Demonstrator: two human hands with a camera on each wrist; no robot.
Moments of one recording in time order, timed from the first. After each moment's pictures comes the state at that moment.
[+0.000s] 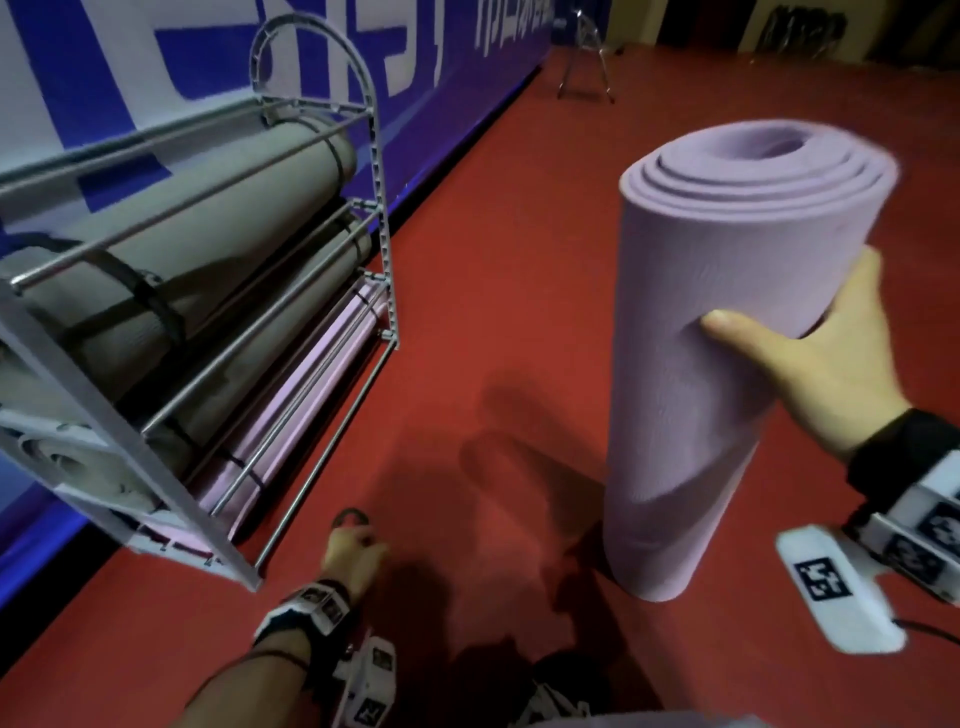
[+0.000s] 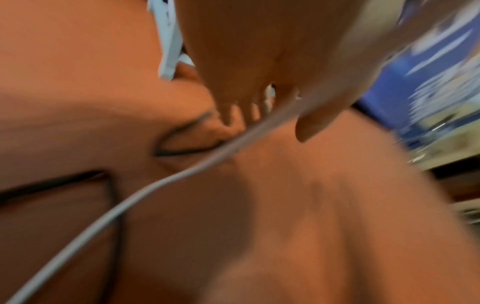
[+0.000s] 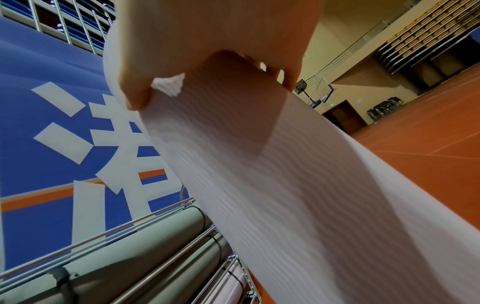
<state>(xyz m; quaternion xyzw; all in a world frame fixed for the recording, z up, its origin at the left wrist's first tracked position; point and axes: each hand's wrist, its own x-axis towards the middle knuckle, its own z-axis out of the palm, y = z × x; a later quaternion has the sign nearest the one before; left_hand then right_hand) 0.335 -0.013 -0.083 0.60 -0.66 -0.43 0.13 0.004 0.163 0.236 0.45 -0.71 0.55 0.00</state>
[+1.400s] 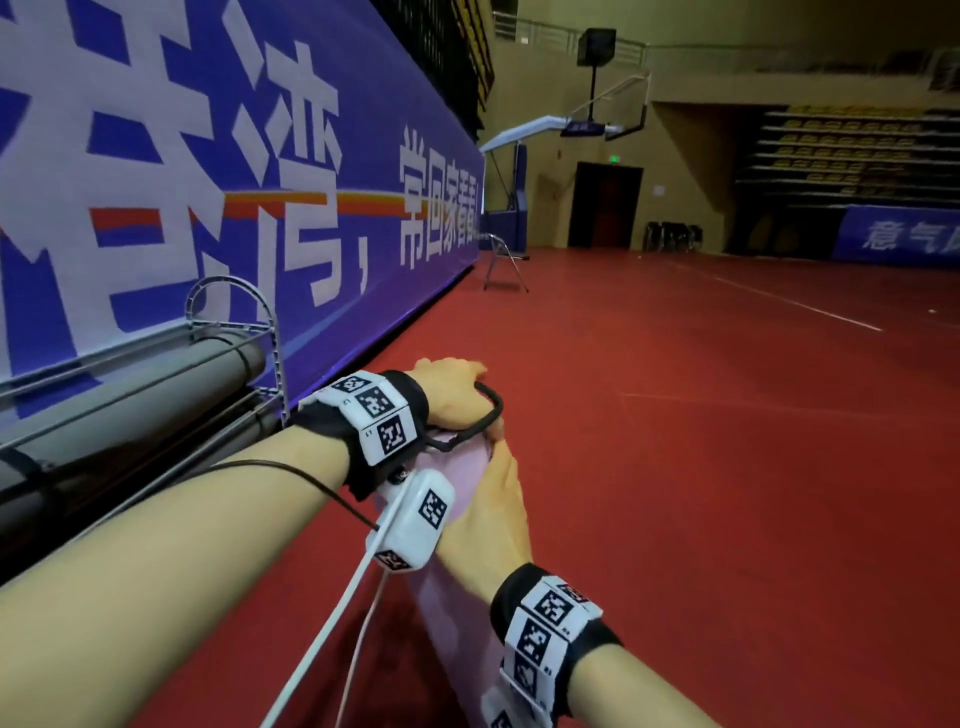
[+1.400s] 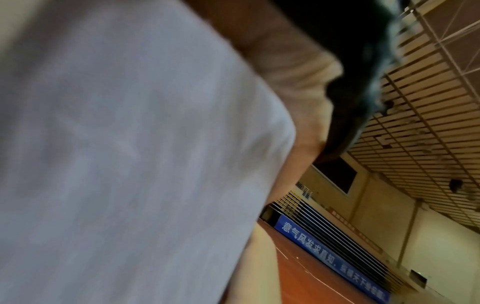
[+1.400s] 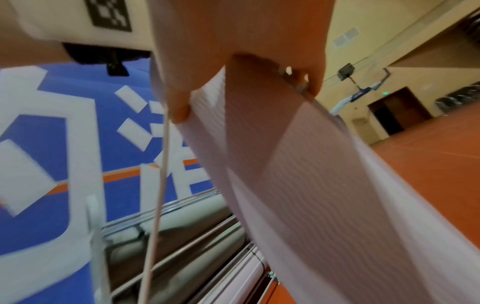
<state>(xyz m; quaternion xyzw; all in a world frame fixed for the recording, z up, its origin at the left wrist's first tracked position) 0.065 0.139 0.381 0.38 -0.91 -0.12 0.06 0.021 0.227 0.240 0.50 -0.71 0.49 -0.06</state>
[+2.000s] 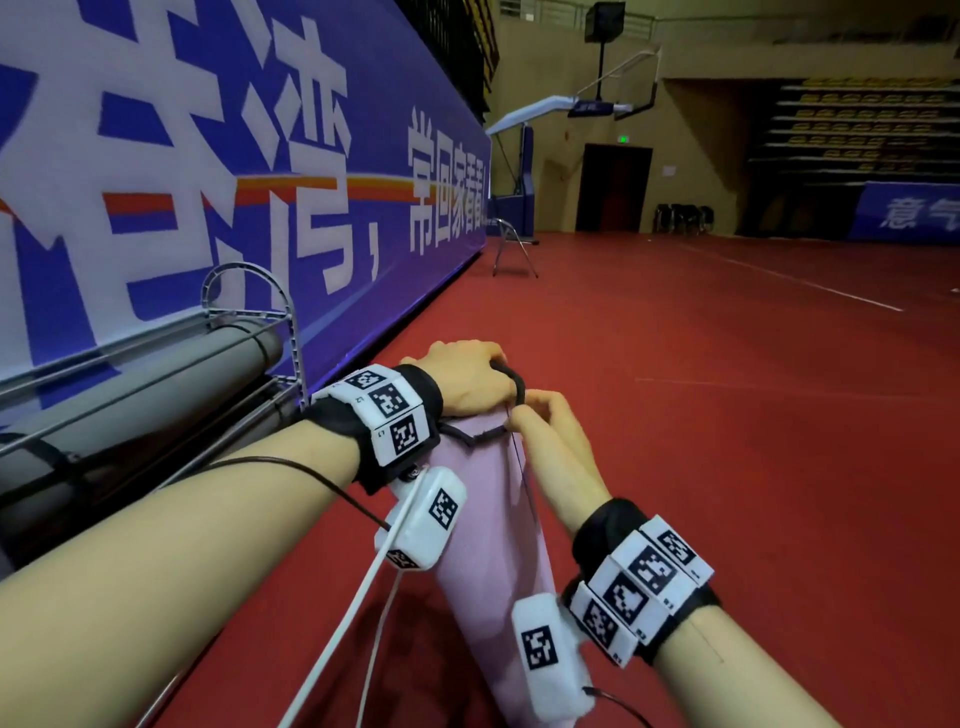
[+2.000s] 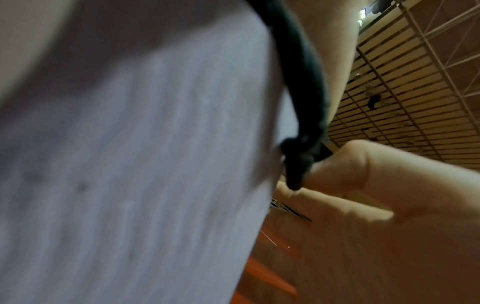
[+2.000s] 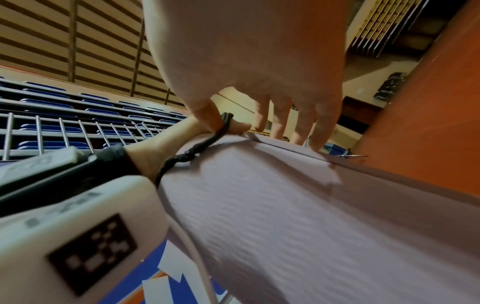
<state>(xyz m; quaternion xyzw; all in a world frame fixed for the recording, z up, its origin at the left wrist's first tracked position) 0.083 0.131 0.375 0.39 -0.91 -0.14 0.09 0.009 0.226 0.298 0.38 -0.64 0.63 -0.22</state>
